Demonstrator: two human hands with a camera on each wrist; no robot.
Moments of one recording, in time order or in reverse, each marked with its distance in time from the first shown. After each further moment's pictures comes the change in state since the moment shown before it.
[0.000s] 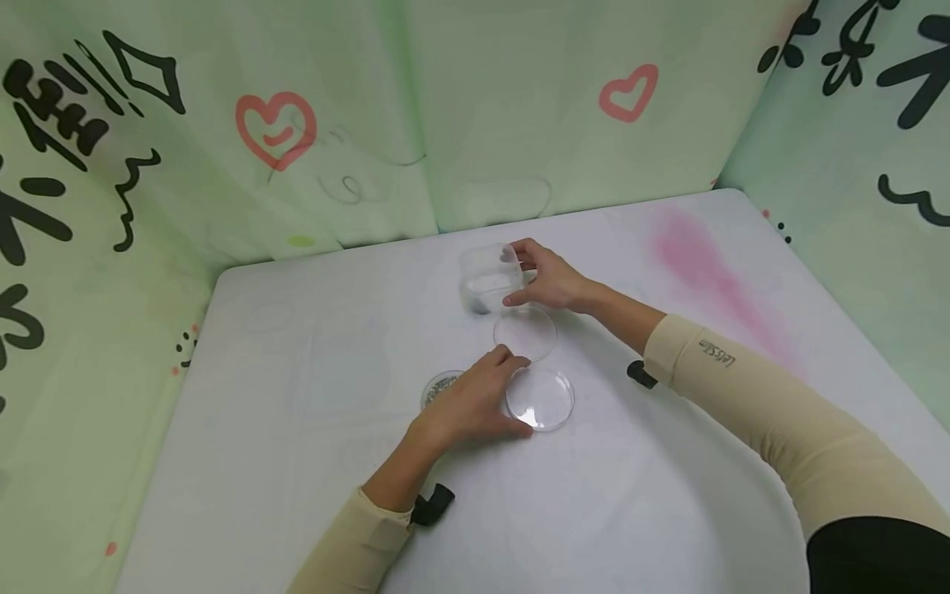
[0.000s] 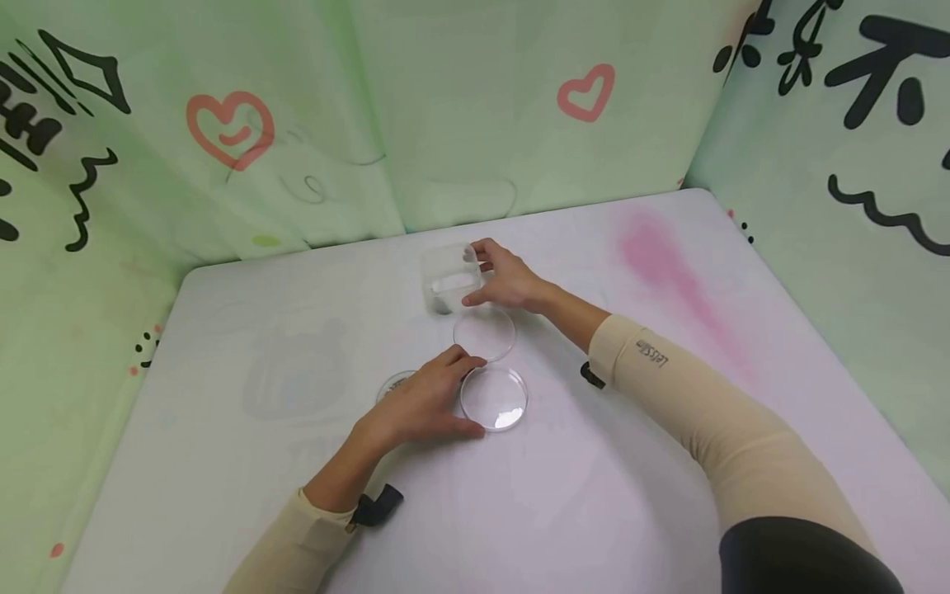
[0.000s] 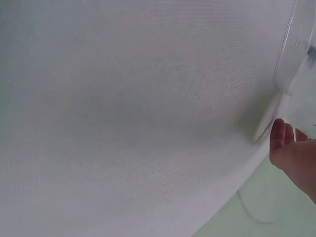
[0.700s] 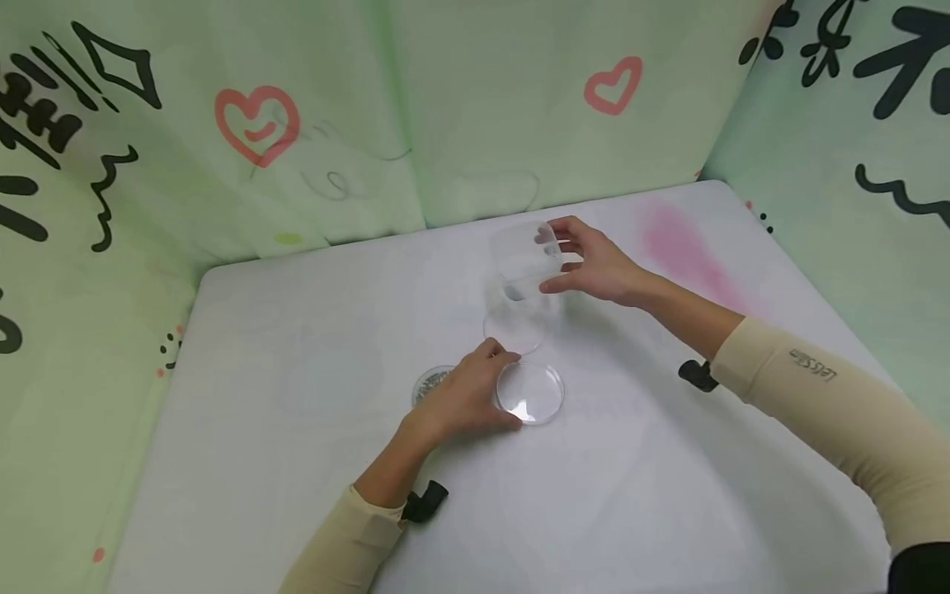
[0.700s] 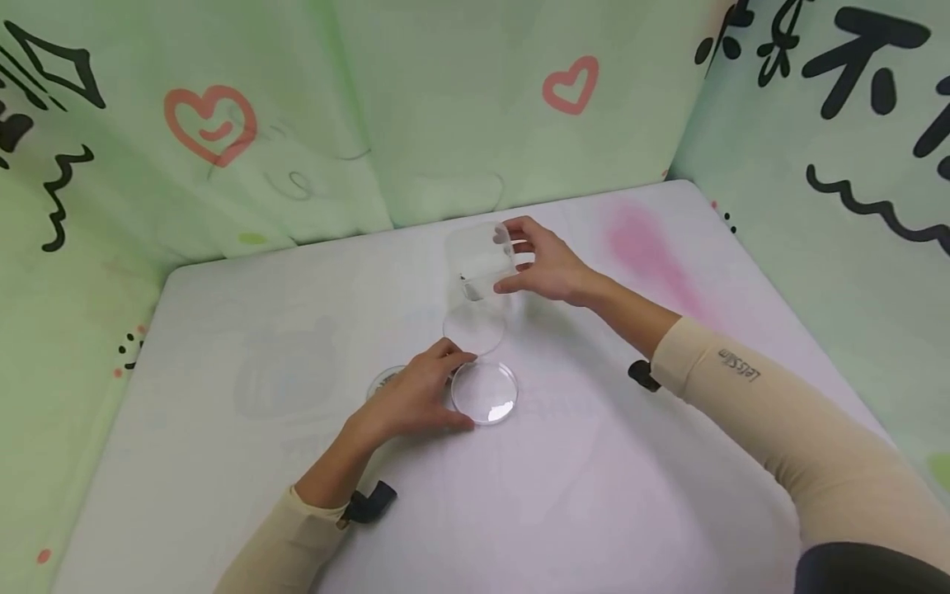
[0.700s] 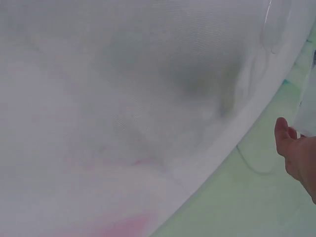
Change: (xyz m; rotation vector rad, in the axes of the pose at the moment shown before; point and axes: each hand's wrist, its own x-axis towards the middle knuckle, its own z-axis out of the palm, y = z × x) left_hand 0.002 0.005 -0.001 -0.114 -0.004 -0.033; right_hand -0.062 -0.003 -0.050 0.109 0.087 -0.033
